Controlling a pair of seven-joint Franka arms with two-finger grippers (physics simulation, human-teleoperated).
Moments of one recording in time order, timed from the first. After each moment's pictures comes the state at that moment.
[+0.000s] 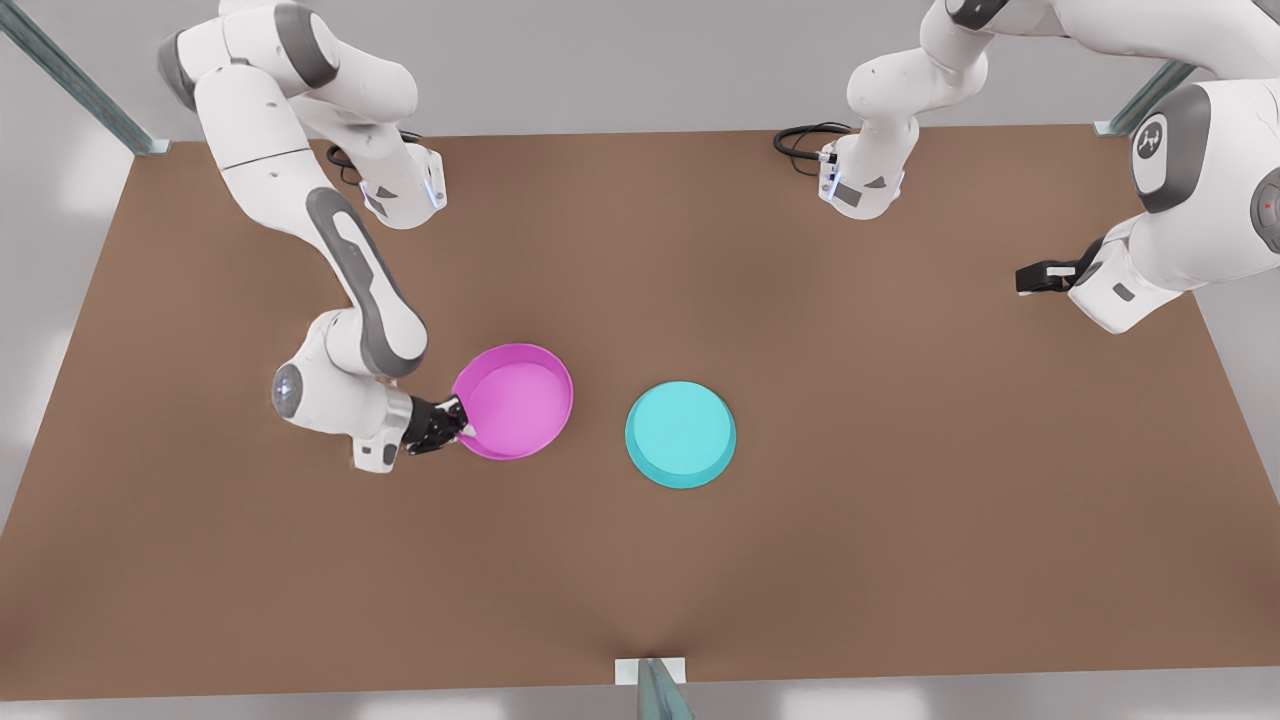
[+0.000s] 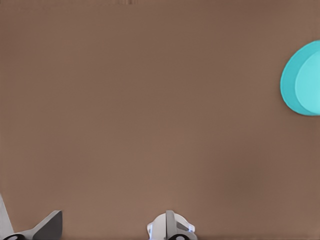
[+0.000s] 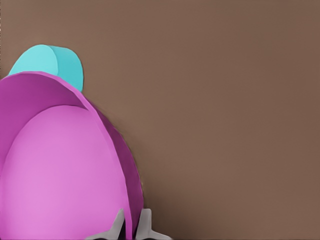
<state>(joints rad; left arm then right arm) 0.24 0.21 -0.30 -1.23 0.14 1.12 0.01 0.03 0.44 0.25 -1.91 0.55 2.33 -0.69</state>
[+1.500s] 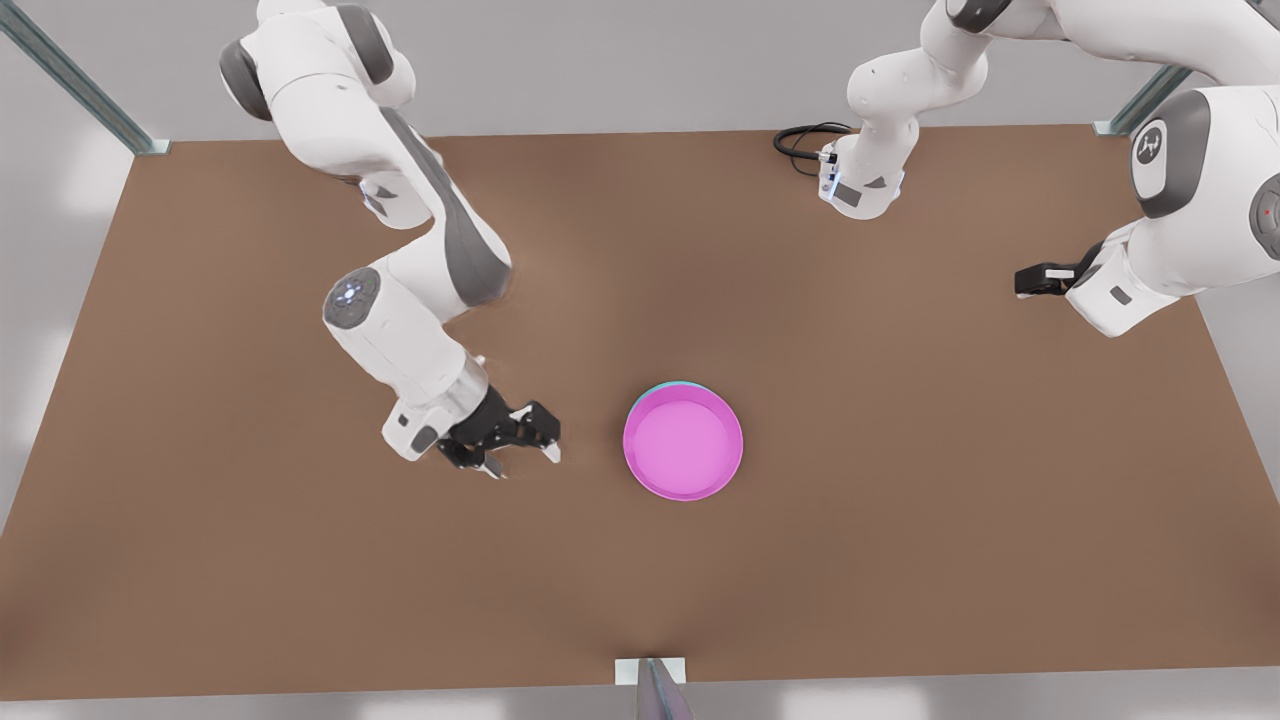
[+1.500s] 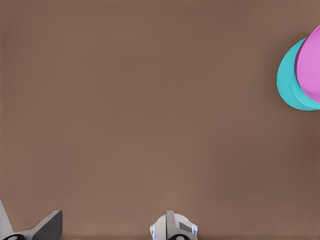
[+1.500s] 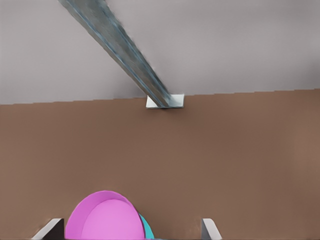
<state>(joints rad) 0.24 0.22 -0.30 -1.22 0.14 1.12 0.04 0.39 0.46 0.01 -1.25 0.17 2.14 0.21</state>
